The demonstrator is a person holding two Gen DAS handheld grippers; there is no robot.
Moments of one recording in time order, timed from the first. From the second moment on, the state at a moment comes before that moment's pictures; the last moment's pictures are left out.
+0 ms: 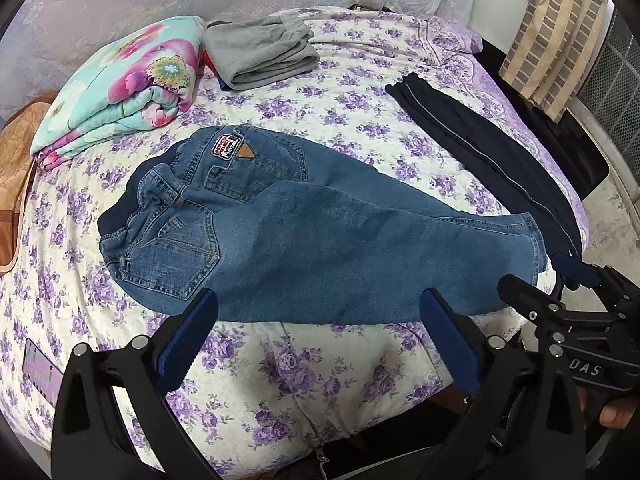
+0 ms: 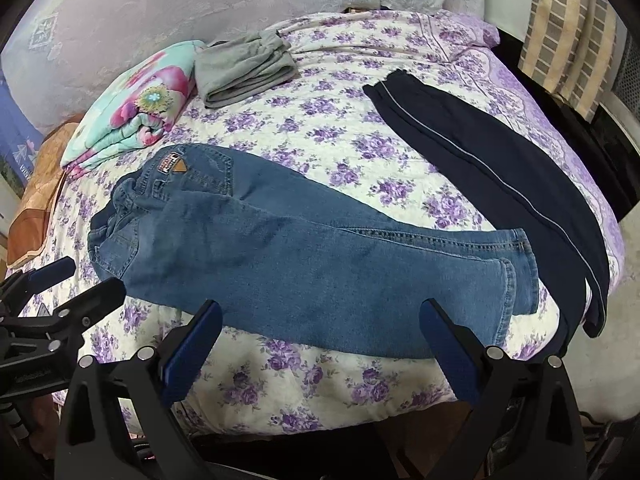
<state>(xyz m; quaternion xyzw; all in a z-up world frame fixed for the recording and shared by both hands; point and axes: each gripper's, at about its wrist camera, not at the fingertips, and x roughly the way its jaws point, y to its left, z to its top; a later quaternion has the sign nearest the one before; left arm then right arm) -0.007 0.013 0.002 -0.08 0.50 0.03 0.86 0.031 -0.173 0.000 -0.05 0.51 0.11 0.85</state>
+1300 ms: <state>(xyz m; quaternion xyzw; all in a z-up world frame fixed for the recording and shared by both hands) -0.008 0.020 -0.007 -0.08 0.50 0.03 0.86 0.041 -0.158 -0.016 -0.07 0.53 0.13 0.84</state>
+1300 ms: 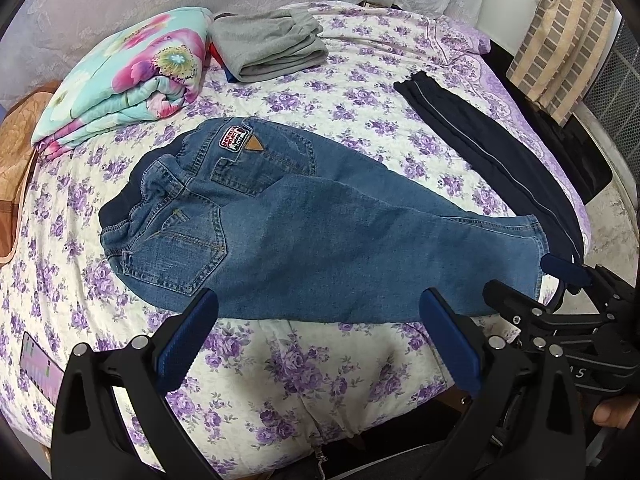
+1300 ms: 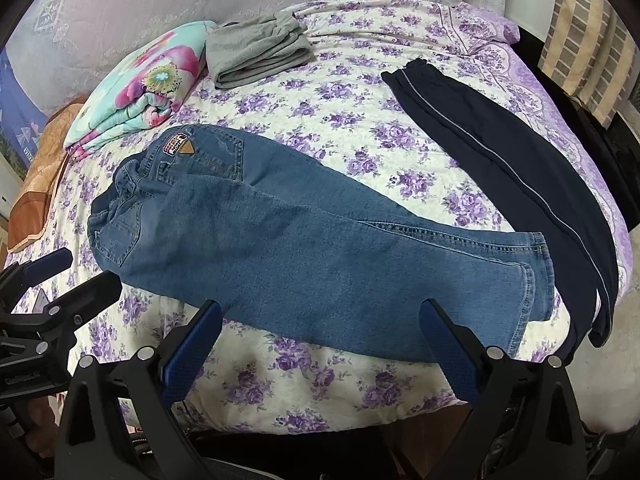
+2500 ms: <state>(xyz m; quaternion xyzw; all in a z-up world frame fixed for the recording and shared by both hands) 0.099 0.272 -0.116 -0.14 0.60 0.23 0.75 0.118 -0.273 -0.072 0.04 0.56 0.00 0.83</state>
